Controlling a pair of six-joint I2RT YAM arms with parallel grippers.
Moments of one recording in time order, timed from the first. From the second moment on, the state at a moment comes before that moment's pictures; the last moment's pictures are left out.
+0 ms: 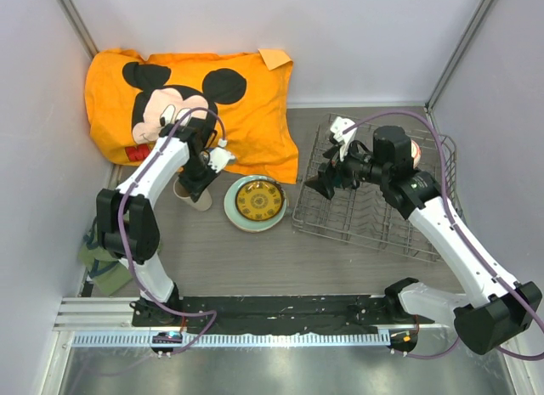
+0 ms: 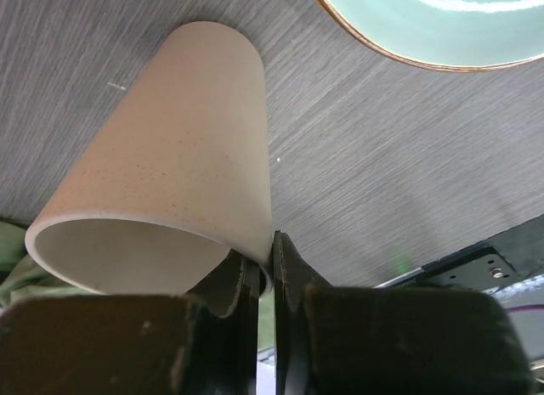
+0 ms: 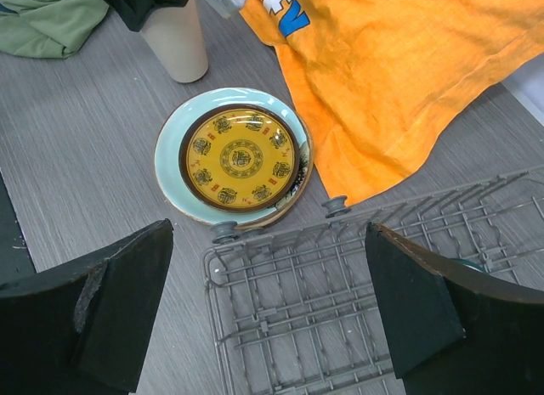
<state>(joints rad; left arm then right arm) -0.26 1.73 1.50 -1.23 0.03 0.55 0.42 1.11 1.13 -0.39 -0.55 -0.27</state>
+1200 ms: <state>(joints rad) -0.29 1.72 1.61 -1.22 0.08 0.53 0.34 1.11 1.03 -0.42 -0.24 -0.38</state>
